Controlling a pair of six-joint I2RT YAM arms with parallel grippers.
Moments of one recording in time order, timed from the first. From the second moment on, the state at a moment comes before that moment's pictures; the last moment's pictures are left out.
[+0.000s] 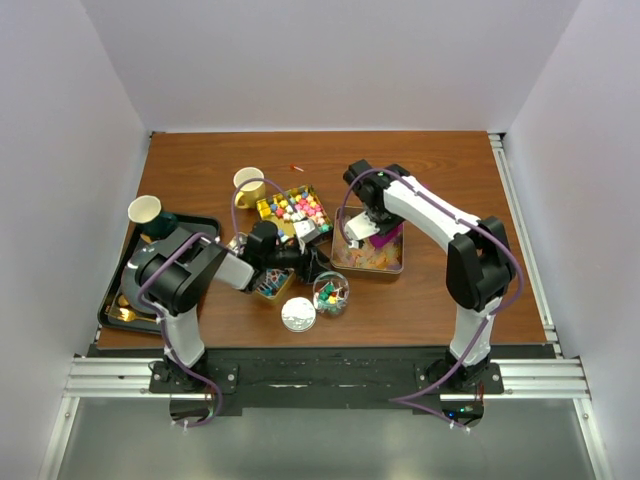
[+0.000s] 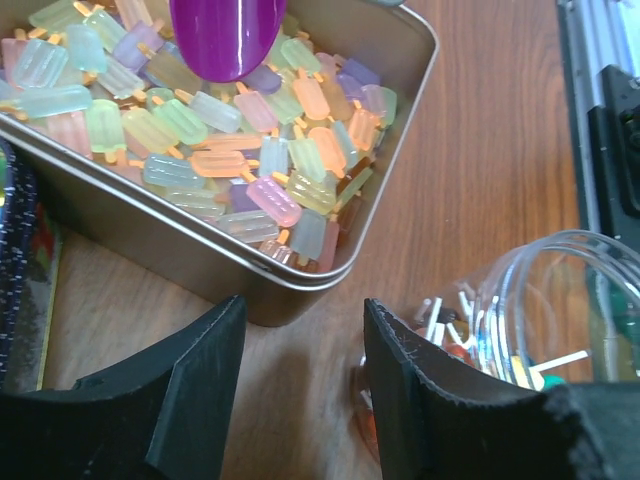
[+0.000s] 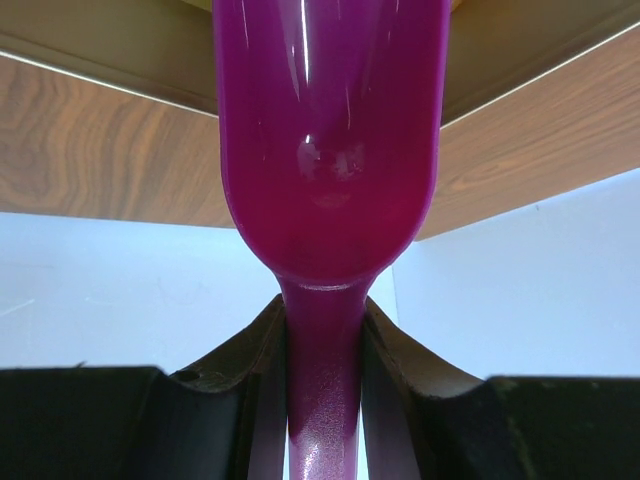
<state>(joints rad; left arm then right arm) -0.54 1.85 0.61 0.90 0.78 -0.08 0.56 1.90 1.59 -1.14 0.53 -1.57</state>
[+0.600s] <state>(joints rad) -0.53 1.85 0.55 1.00 0.81 -0.14 0.54 1.94 1.75 -1.21 0.56 -1.62</state>
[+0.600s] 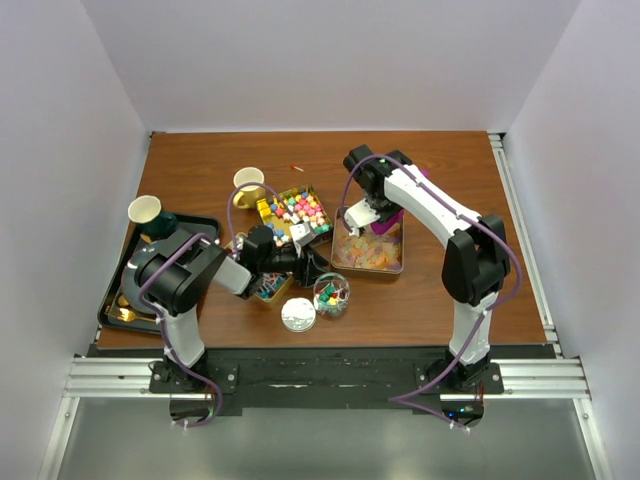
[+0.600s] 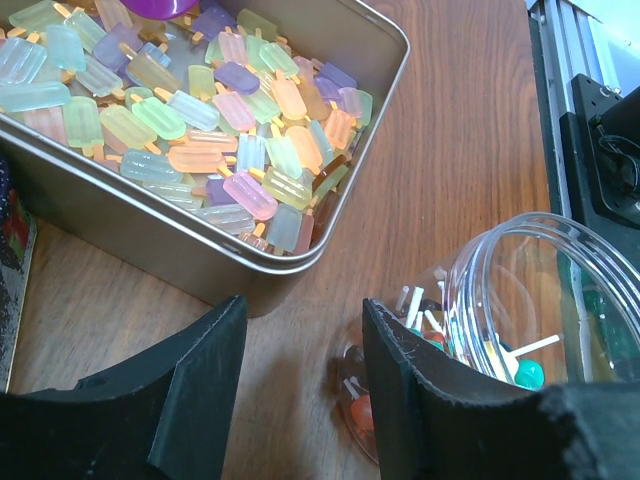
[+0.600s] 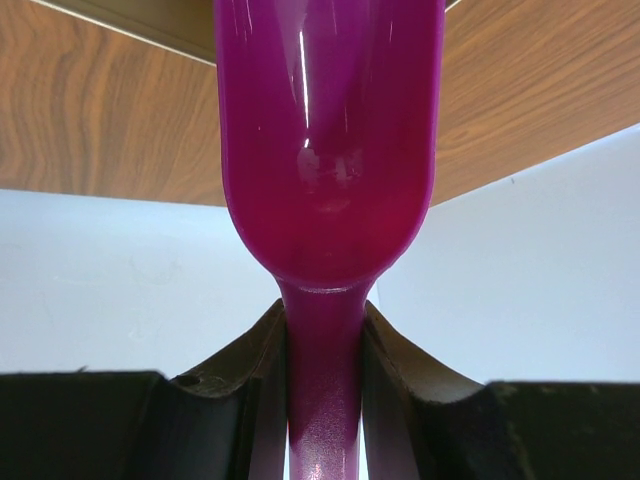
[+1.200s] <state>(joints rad) -0.53 1.85 0.54 1.01 0.81 -0.15 0.53 2.01 1.66 -1.15 0.64 -1.63</state>
